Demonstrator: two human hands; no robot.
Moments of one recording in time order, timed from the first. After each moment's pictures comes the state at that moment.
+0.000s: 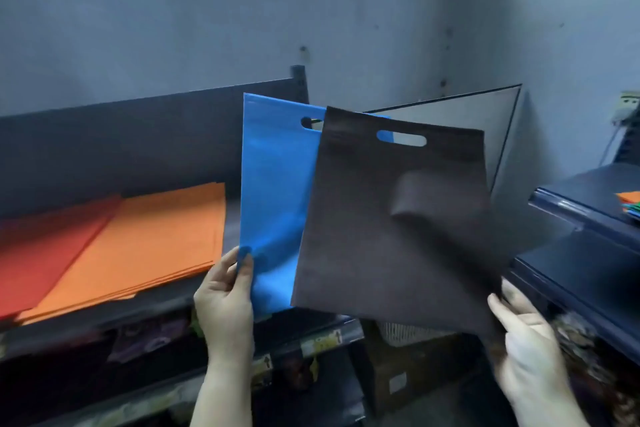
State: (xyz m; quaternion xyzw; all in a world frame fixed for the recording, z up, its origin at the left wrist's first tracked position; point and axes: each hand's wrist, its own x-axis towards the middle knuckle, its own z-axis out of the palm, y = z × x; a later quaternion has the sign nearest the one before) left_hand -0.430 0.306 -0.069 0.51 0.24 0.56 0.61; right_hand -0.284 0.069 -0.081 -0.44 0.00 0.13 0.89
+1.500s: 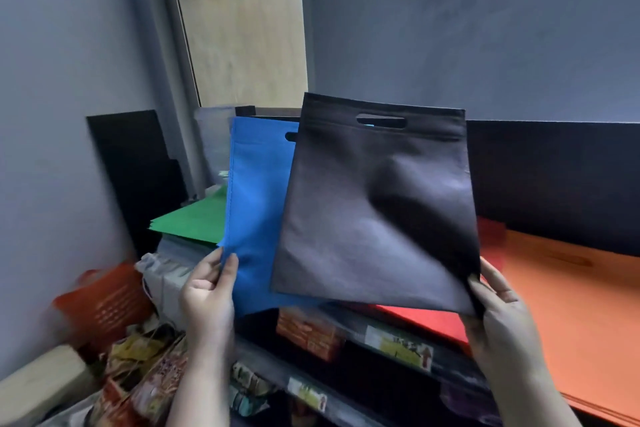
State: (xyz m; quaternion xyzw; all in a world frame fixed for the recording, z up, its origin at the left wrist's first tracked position) left_hand -0.875 0.606 -0.032 0.42 0.42 0.77 0.24; right_hand -0.583 0.553 -0.032 -0.35 -0.28 0.46 0.77
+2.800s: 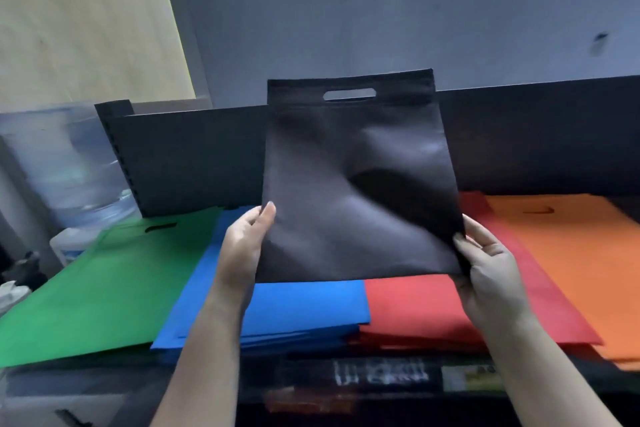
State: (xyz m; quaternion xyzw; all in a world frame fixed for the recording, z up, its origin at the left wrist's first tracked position) left_hand -0.868 0.811 0.004 0.58 0.23 0.46 0.63; right_hand -0.648 0.660 -0.032 -0.41 -0.23 0.26 0.84
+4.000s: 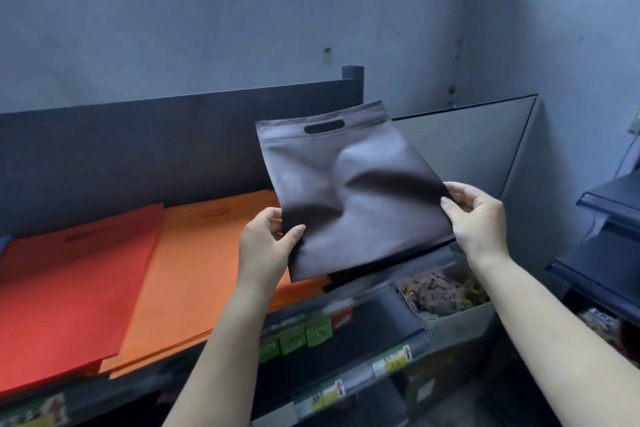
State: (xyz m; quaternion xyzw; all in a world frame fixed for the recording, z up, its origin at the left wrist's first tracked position) left_hand -0.449 0.490 -0.023 0.78 0.21 0.40 0.44; right_hand -0.265 0.281 -0.028 -0.71 -0.22 -0.14 0.65
